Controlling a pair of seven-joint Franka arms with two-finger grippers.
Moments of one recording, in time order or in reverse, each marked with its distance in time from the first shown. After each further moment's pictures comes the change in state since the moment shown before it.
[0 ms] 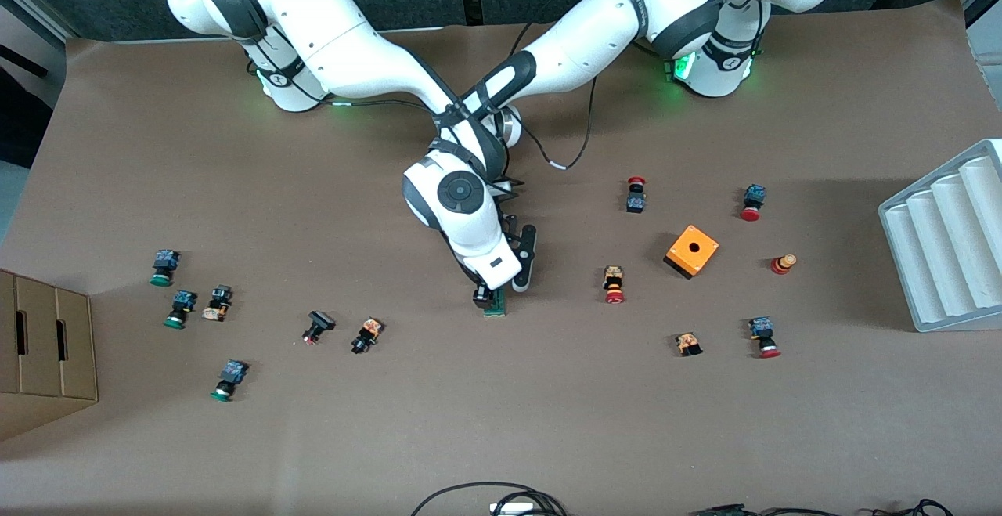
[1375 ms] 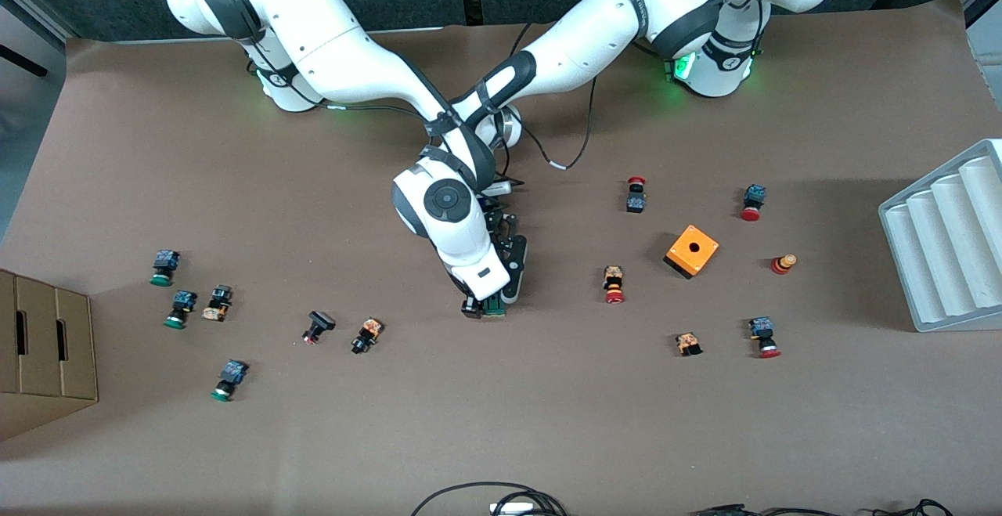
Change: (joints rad) left arm 0.000 0.000 0.000 0.000 -0.001 0.000 -0.002; right arm -0.017 -0.001 -0.011 0.003 0.000 0.011 -0.011
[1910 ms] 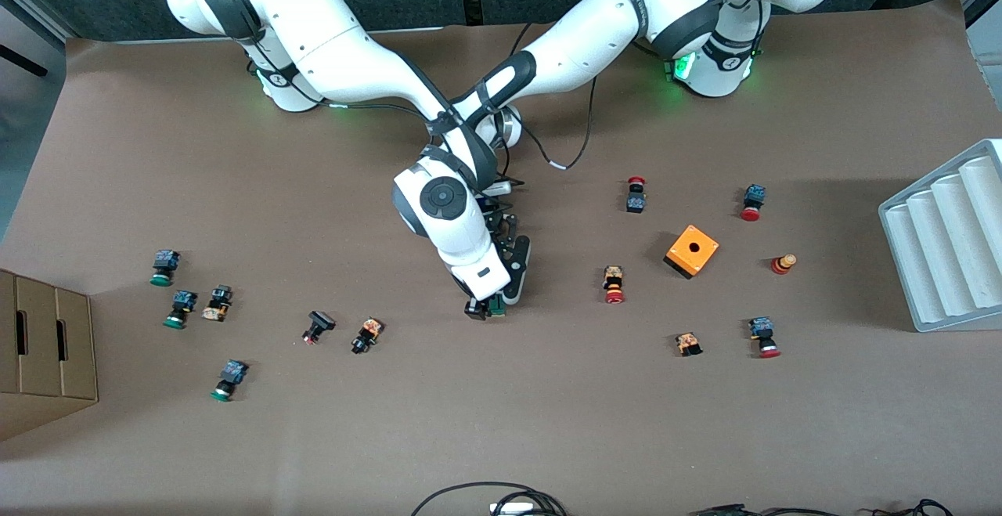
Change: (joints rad) left arm 0.000 0.000 0.000 0.000 0.000 0.000 0.000; right arm 0.000 -0.002 0.003 0.002 0.041 0.051 0.003
